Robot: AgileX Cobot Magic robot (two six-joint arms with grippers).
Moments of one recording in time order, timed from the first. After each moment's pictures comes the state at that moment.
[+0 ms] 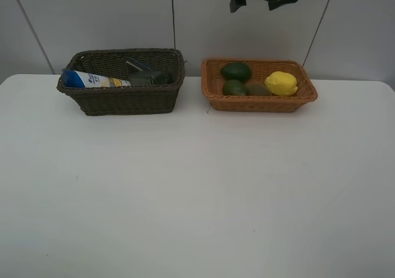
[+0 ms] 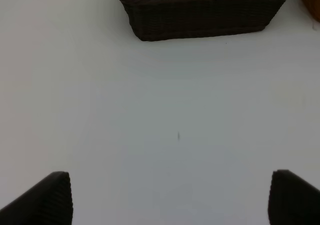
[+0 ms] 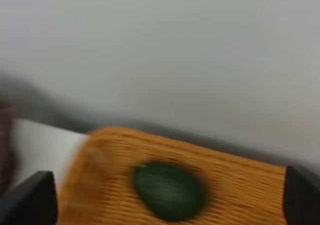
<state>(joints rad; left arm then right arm) -0.09 -0.01 -0.51 -0.01 1.06 -0.02 0.29 2.15 -2.08 -0.06 0.81 0.07</state>
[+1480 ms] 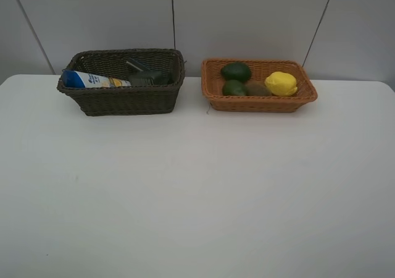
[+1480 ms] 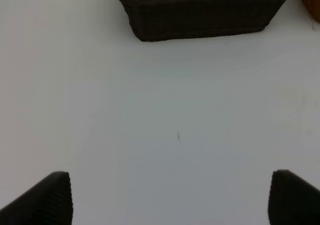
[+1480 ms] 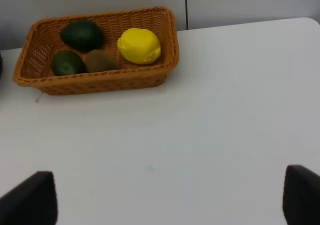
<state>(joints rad) -0.09 -0.01 -0.51 -0.01 1.06 -0.02 -0.06 0.15 -0.66 0.06 1.08 0.04</state>
